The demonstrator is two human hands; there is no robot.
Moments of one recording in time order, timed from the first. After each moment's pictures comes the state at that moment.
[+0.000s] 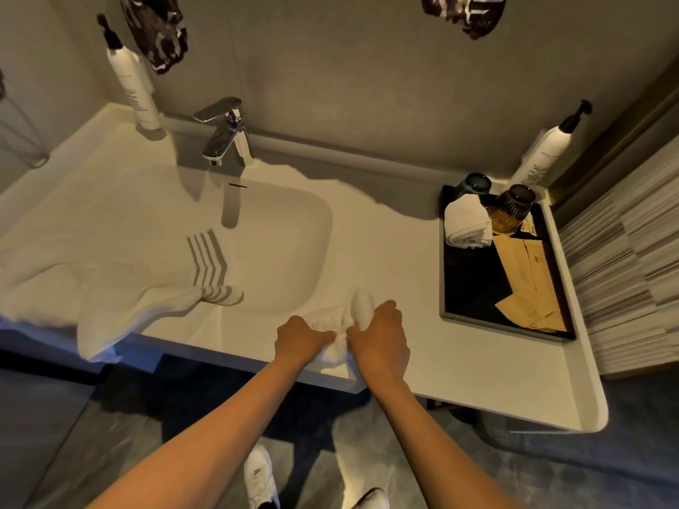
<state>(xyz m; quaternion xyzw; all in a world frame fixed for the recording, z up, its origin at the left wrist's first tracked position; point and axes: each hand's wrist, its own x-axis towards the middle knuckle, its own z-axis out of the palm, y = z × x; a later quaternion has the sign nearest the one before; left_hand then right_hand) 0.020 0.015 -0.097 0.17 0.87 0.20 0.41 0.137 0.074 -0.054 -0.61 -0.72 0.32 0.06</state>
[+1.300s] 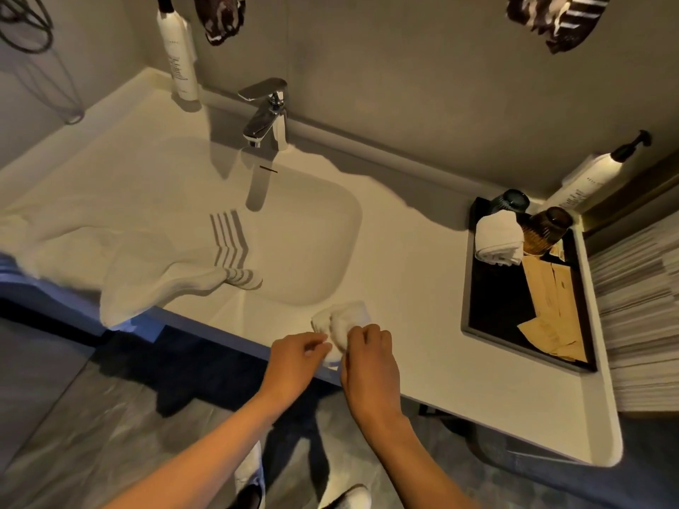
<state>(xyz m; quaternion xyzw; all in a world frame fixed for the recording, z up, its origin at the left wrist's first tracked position) 0.021 -0.059 -0.105 0.24 0.80 0.42 0.37 0.133 0.024 -0.084 -0.38 -0.92 0.12 0.05</state>
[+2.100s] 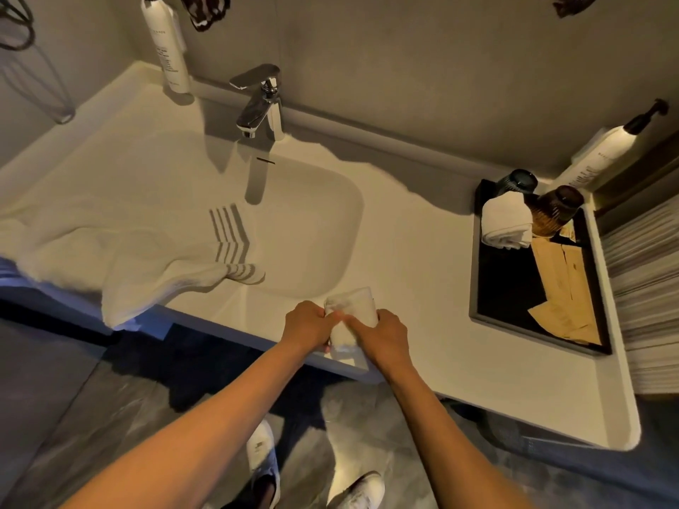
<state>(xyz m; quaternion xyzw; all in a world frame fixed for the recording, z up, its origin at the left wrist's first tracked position) -0.002 -0.011 -0.079 0.12 0.80 0.38 0.46 0.113 0.071 -0.088 -0.55 -0.69 0.46 -0.01</state>
